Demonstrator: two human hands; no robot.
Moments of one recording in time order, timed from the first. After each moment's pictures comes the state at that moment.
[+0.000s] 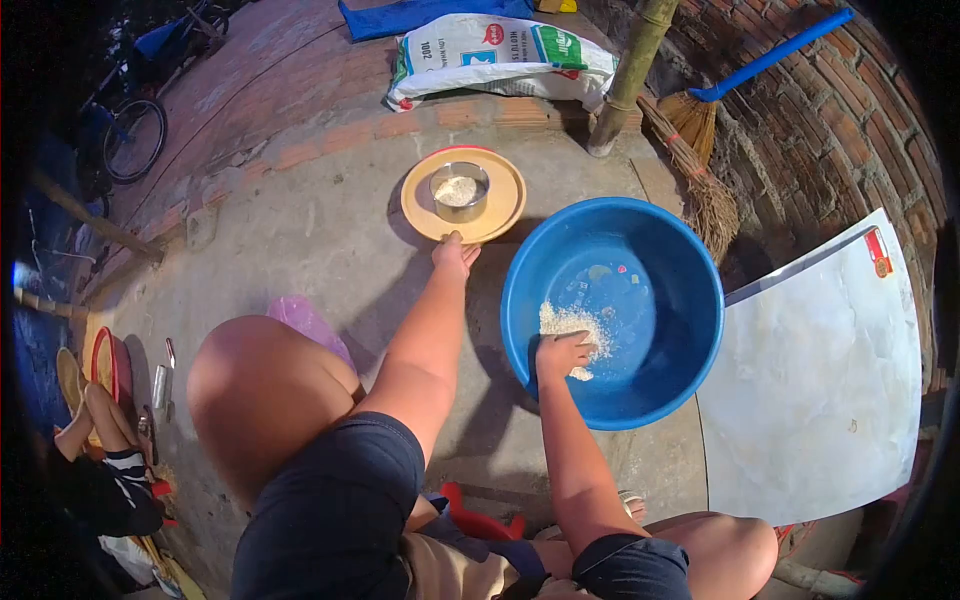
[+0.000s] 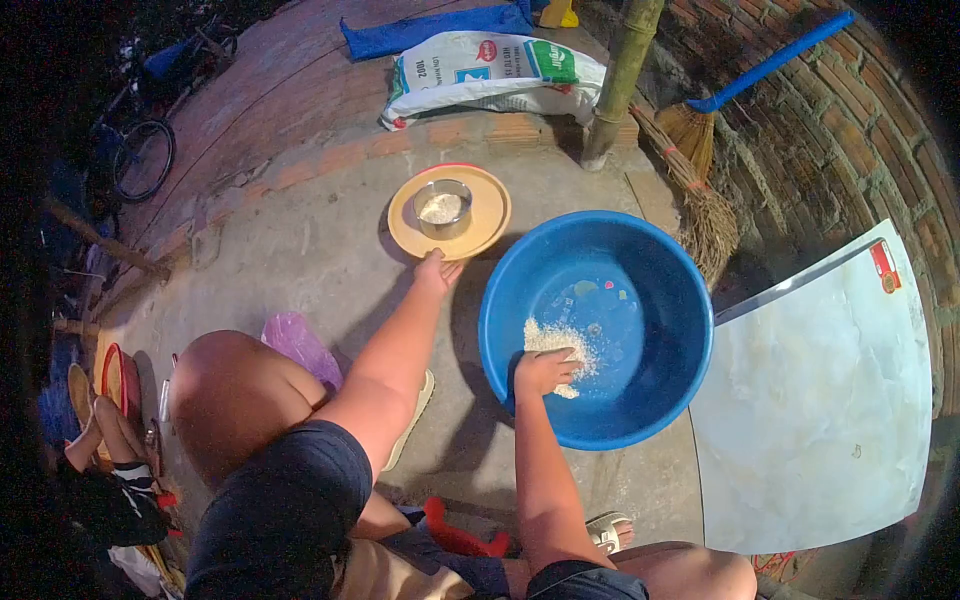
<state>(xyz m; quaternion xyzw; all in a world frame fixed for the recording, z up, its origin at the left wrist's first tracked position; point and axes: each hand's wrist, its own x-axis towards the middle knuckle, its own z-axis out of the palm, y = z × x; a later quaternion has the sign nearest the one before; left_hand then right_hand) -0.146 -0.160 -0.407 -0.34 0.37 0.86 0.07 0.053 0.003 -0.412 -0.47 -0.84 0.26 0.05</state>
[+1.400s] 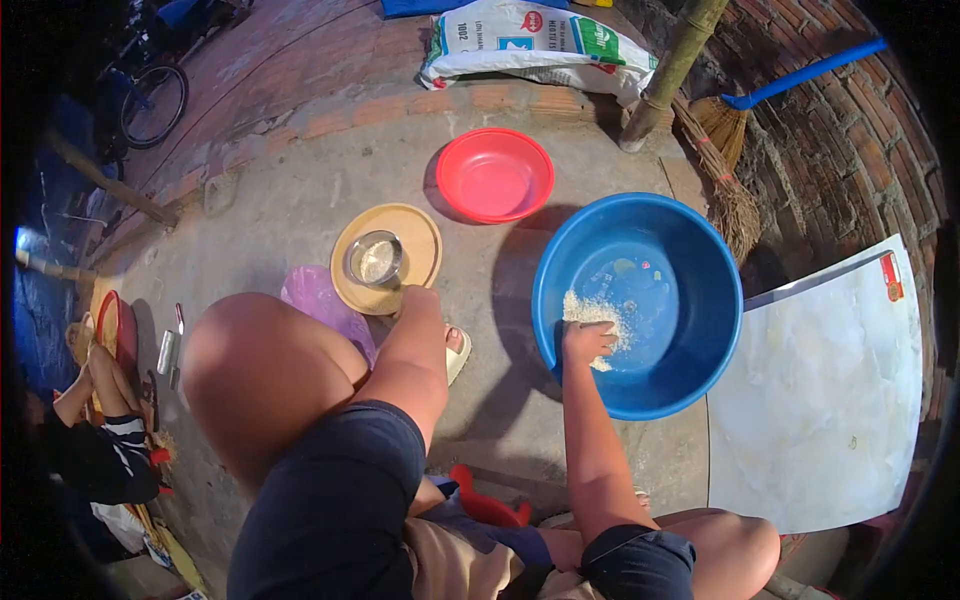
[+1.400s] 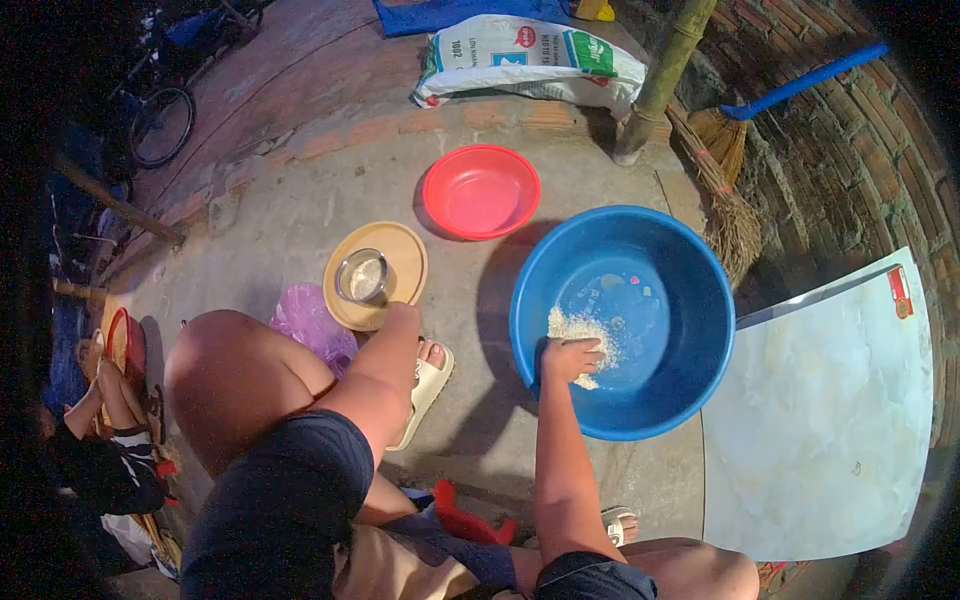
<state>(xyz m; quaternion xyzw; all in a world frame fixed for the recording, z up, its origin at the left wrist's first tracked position) -0.051 -0.267 -0.476 -0.57 0.10 0.80 -0.16 0.049 0.011 -0.421 -0.48 -0.84 0.27 0.04</state>
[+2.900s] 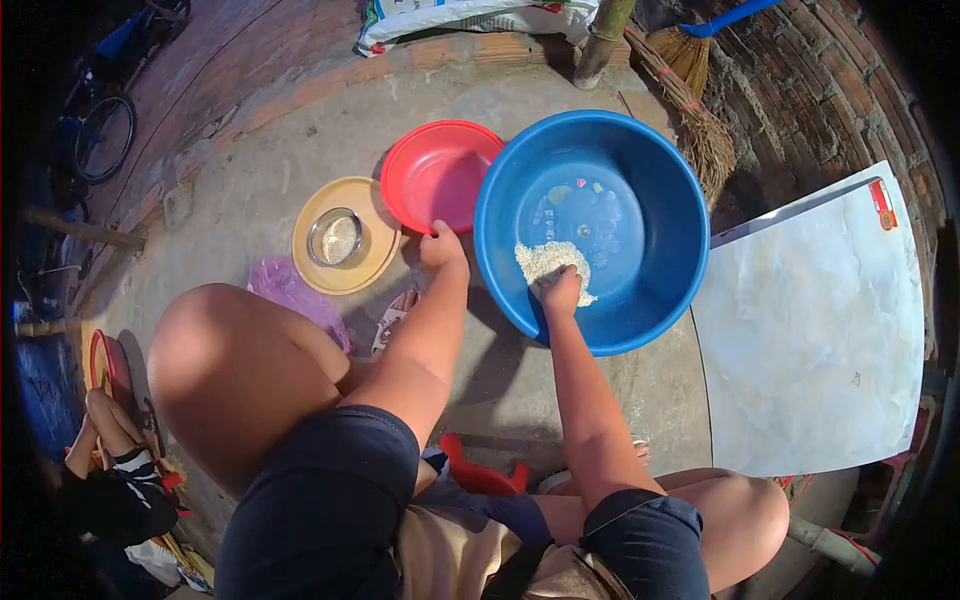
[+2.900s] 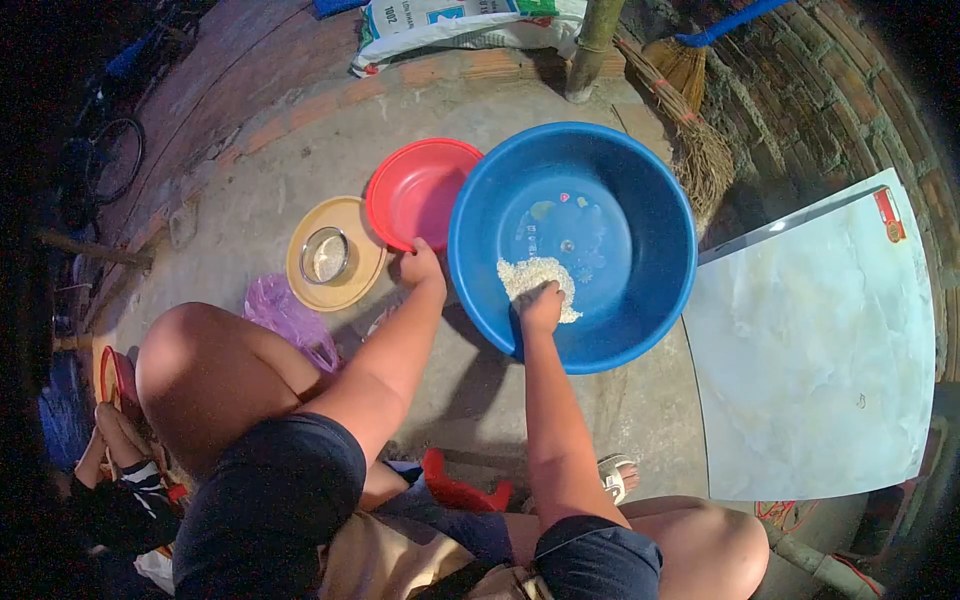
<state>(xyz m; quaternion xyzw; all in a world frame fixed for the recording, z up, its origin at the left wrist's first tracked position) -0.039 -0.134 -0.403 -0.46 0.77 0.43 -0.10 0.064 0.041 -0.445 -0.30 -0.89 0.32 0.10</state>
